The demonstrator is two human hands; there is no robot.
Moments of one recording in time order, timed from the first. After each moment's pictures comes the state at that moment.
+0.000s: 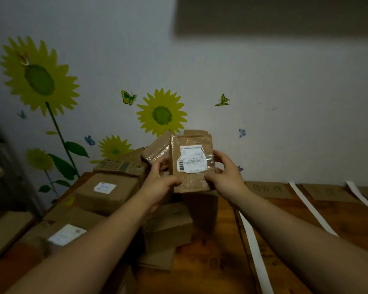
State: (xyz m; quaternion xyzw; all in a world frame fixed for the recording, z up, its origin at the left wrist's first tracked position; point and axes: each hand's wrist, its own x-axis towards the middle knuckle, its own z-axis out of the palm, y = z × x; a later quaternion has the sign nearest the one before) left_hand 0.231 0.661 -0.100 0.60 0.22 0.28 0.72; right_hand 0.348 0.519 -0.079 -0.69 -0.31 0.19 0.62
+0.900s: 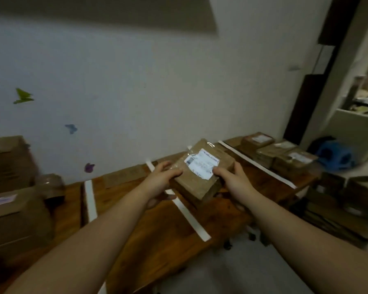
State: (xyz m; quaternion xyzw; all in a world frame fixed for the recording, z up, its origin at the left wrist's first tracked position) left_hand 0.463 0.215 -0.102 0.69 0.10 -0.07 0.72; right_hand 0.488 0.010 -0.102 -0.70 0.00 0.09 0.71
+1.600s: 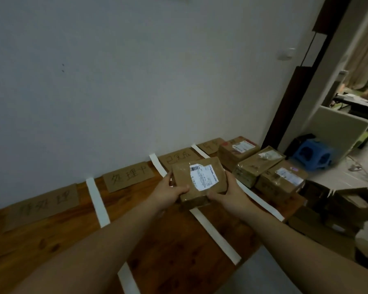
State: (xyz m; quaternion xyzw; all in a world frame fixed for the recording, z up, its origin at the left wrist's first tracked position) left_hand 0.756 0.077 -0.179 0.67 0.09 -0.13 0.73; right_hand 0.752 -0.115 -0.161 -0.85 -0.04 0.07 0.52
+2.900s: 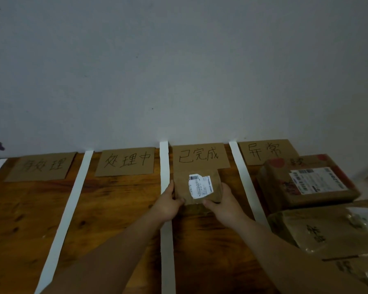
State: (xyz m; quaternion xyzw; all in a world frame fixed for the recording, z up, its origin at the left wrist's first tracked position) left_hand 0.981 -0.009 -0.296 0.74 0.33 -0.07 0.58; right_hand 1.080 -0.160 -0.327 -0.83 -0.12 0.33 0.43
